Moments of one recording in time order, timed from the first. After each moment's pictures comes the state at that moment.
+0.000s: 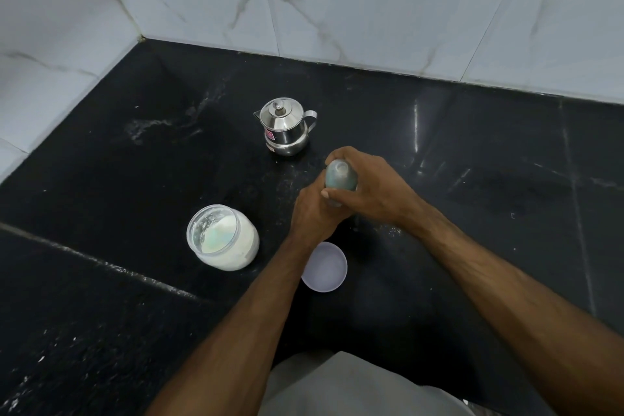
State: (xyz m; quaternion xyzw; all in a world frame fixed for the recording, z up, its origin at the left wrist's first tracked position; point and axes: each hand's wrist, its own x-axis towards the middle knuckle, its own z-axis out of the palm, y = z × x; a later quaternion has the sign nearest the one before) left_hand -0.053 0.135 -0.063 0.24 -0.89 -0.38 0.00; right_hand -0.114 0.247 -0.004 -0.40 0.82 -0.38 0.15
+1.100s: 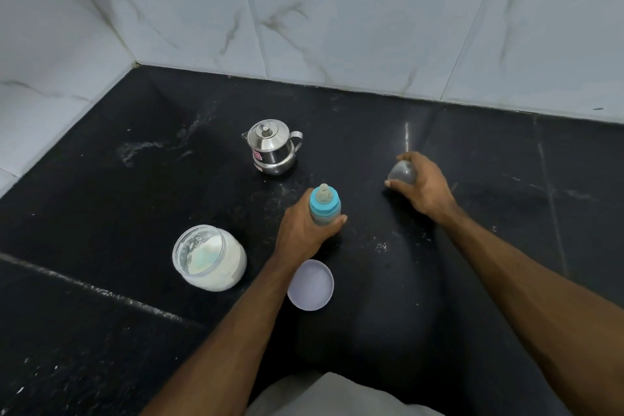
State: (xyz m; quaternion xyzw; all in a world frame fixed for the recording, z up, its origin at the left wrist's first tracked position) left_hand -0.039 0.132 -0.061 0.21 -0.84 -0.49 0.05; right_hand -0.201 0.328 -0.067 -0.17 0.91 -0.36 0.08
